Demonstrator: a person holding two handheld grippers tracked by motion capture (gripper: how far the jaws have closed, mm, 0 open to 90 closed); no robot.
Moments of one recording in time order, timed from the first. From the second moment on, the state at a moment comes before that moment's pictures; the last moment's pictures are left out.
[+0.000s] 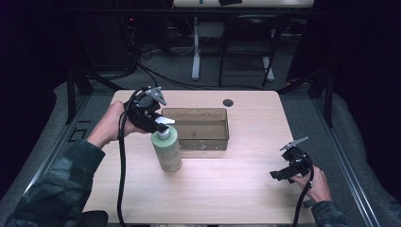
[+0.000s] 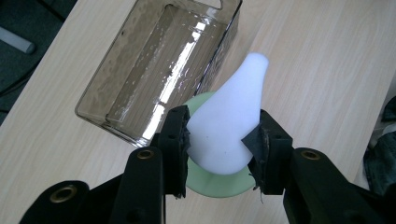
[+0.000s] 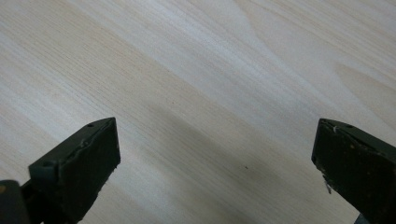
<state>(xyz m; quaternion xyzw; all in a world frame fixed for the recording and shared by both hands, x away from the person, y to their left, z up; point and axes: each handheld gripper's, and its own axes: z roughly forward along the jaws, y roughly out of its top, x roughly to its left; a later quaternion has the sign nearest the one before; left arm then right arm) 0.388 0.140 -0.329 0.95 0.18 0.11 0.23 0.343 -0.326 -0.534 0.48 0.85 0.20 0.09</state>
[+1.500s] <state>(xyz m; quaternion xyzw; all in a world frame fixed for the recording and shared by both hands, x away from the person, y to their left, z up) 0.382 0.146 -0.287 0.94 0.21 0.13 0.23 0.342 -0.327 -0.533 0.48 0.85 0.21 0.10</state>
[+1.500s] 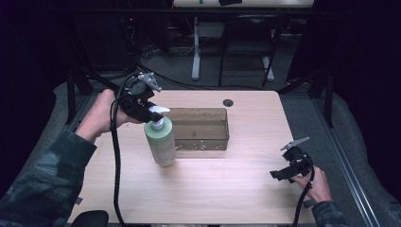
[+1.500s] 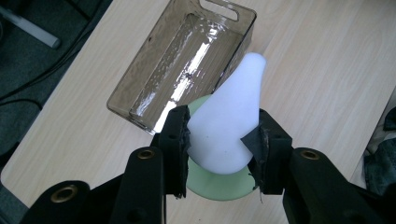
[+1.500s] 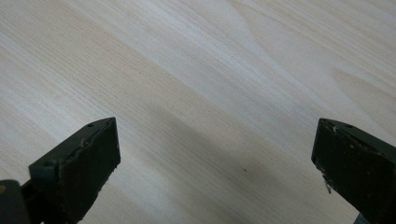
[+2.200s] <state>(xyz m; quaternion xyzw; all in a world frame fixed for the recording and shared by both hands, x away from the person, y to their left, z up) 0.383 0.139 -0.264 0.94 0.20 0.14 0.22 0.342 -0.327 -0.532 0.47 0.85 0.20 0.10</state>
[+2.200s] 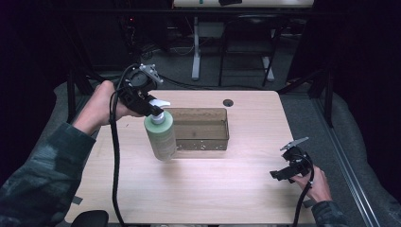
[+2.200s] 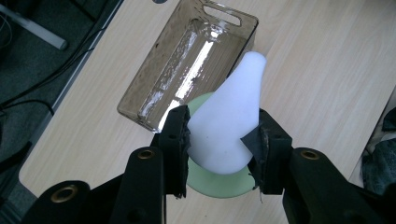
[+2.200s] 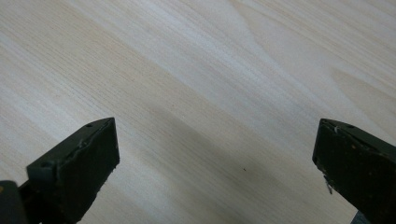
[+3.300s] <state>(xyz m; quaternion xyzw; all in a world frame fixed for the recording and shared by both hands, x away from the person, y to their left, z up) 0.401 0.123 -0.218 0.94 0.21 0.17 0.22 0.341 -0.328 -0.529 0.47 0.85 0.21 0.11</state>
